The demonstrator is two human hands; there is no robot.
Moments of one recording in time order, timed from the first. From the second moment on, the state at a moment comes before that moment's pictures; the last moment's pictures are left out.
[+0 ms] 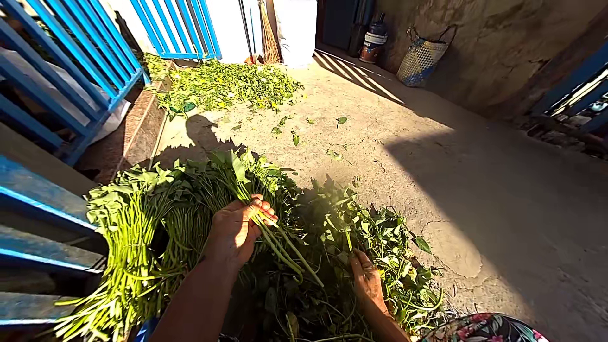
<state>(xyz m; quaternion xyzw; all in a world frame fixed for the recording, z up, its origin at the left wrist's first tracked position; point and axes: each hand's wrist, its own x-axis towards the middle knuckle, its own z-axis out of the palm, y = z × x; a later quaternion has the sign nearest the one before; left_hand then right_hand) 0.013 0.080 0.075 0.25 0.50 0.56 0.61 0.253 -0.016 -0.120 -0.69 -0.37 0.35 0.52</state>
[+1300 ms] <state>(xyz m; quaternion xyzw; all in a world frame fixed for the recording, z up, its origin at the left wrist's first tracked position) 0.020 0.077 0.044 0.49 0.27 0.46 0.68 0.195 -0.038 -0.086 -0.43 -0.59 0.41 0.55</state>
